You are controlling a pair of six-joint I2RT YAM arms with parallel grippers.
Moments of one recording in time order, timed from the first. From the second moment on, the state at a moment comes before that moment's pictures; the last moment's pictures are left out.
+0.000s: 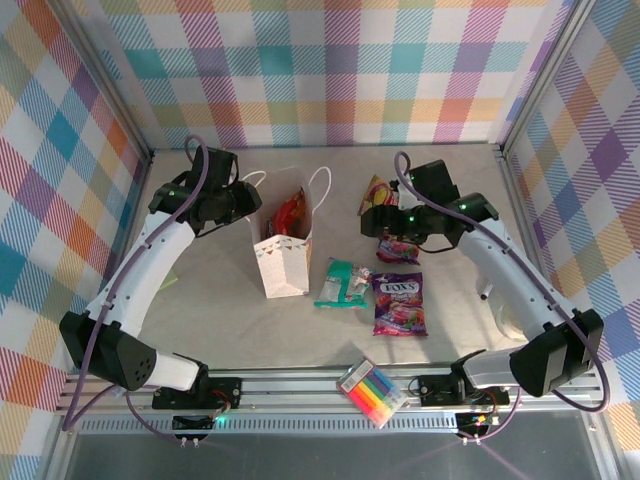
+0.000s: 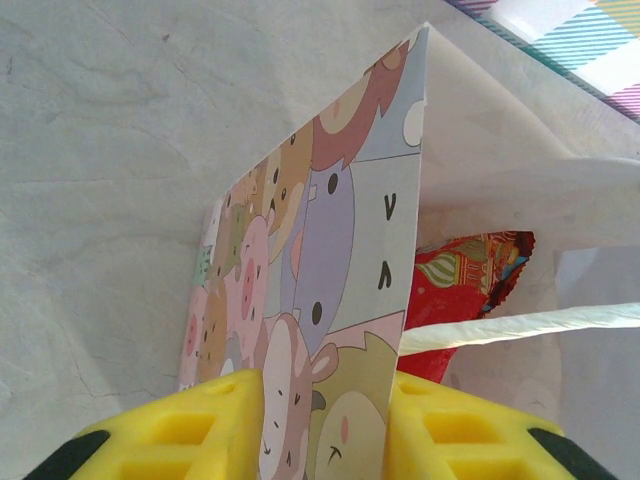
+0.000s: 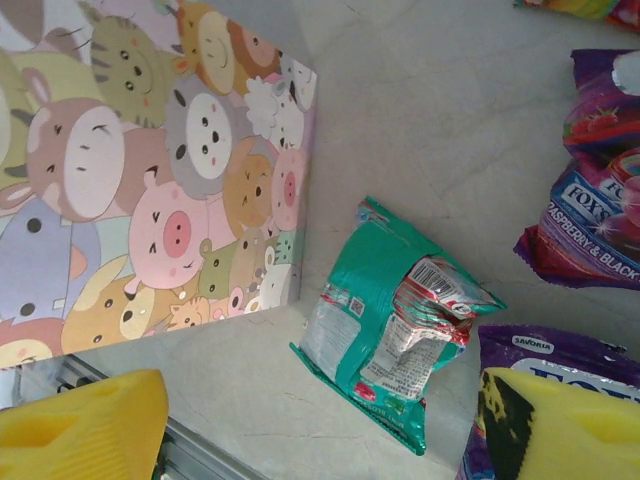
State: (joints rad) left arm -0.33 1.40 1.47 -0.92 0.01 -0.70; right arm 0.42 1.35 1.33 -0.91 -0.37 0.45
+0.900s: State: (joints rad) left arm -0.33 1.42 1.48 -0.95 0.00 -0.66; right arm 0.10 1.39 1.08 -0.77 -0.48 0.47
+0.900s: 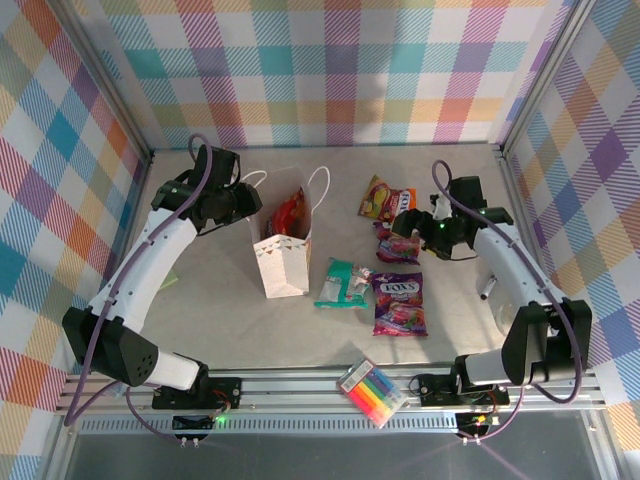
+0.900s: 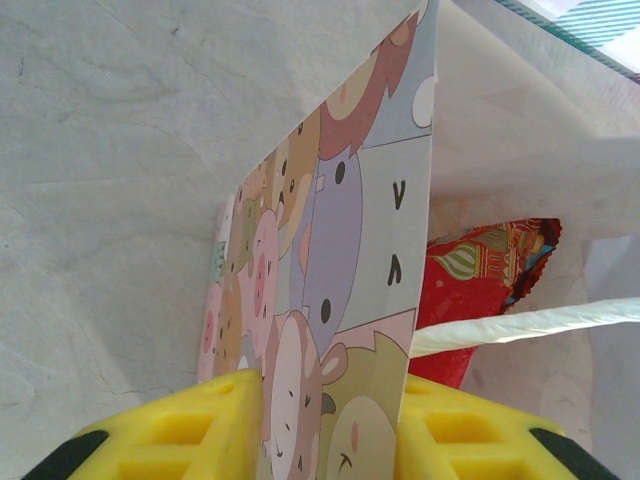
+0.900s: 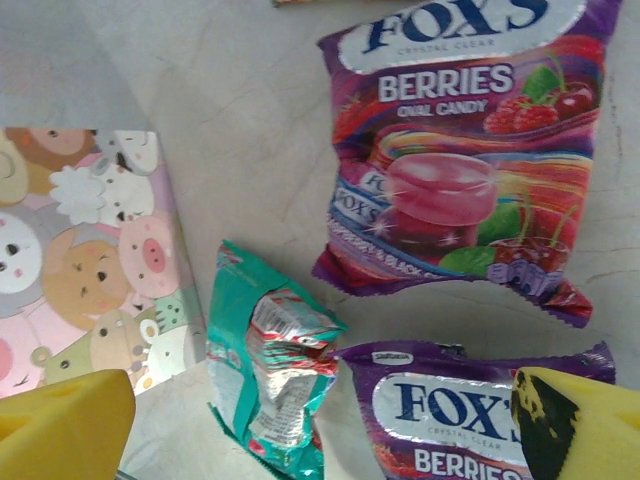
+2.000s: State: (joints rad) left arm -0.33 1.48 1.51 -0.97 -0.02 -0.66; right arm 0.04 1.69 1.07 -0.63 -0.47 0.50
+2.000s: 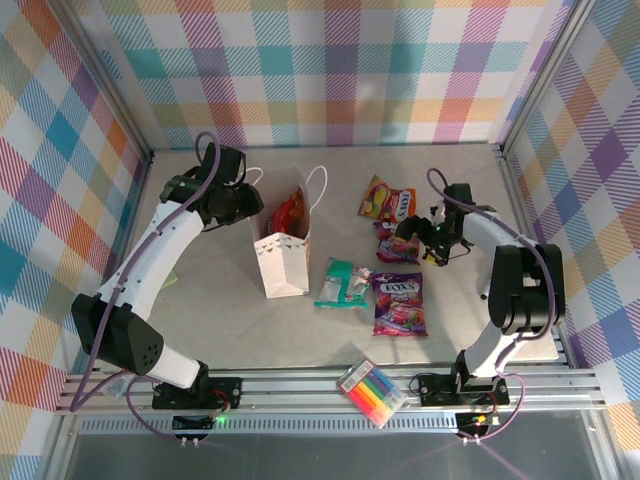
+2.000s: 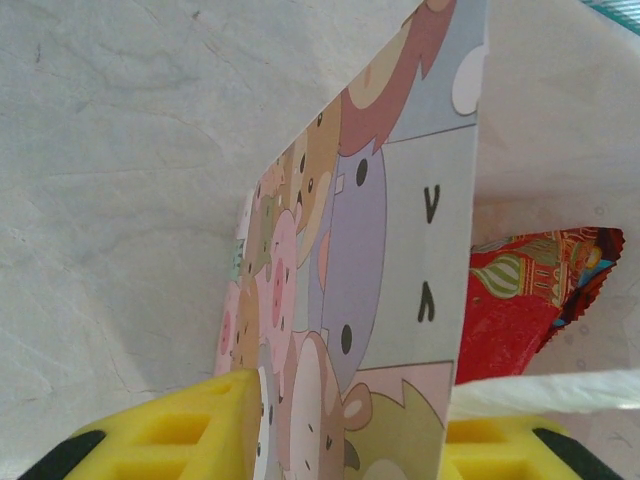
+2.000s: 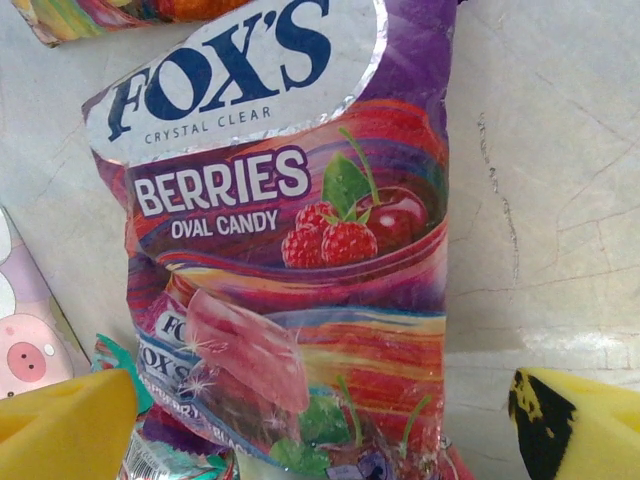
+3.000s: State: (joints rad) left arm -0.33 1.49 1.52 -0.98 -0.02 -0.65; right arm 0.06 1.82 1.10 -0.56 -0.51 0.55
